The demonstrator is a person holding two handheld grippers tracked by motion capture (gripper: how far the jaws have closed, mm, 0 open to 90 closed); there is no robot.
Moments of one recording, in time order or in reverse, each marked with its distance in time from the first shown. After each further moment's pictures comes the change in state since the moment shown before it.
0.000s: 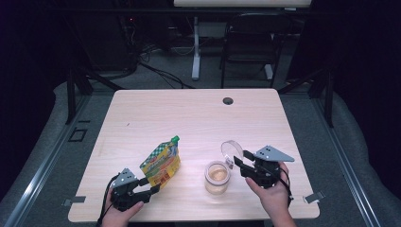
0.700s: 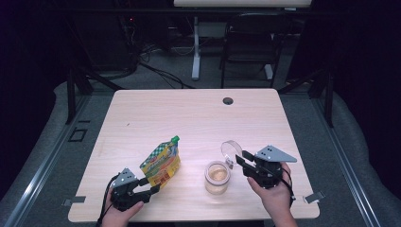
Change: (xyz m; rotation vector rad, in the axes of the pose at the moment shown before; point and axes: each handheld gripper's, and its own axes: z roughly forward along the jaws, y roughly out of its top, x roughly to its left) left arm 0.000 0.000 0.000 0.003 0.001 0.003; right arm 0.003 0.006 -0.009 -0.015 0.011 -0.019
